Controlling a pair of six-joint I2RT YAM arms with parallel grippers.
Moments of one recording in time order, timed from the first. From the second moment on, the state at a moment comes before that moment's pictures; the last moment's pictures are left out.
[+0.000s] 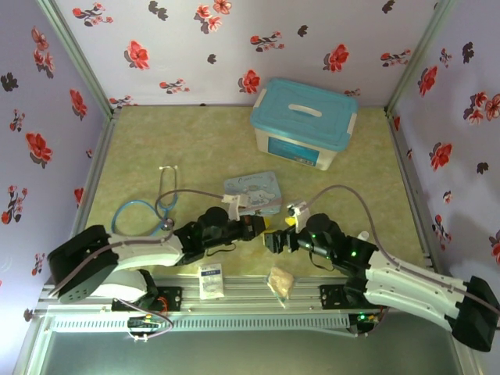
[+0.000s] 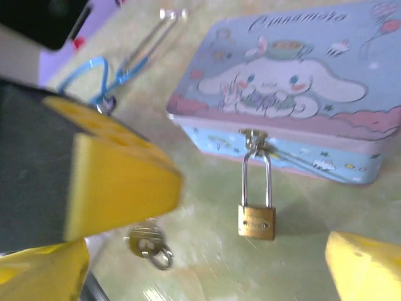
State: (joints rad) left arm -1.08 1.32 0.46 0.60 0.09 -1.04; right arm 0.94 0.71 0.33 -0.07 -0.02 0.51
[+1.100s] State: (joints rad) left arm -1.01 1.06 0.32 0.87 -0.02 -1.02; right arm 0.81 1.18 0.27 1.09 -0.51 1.07
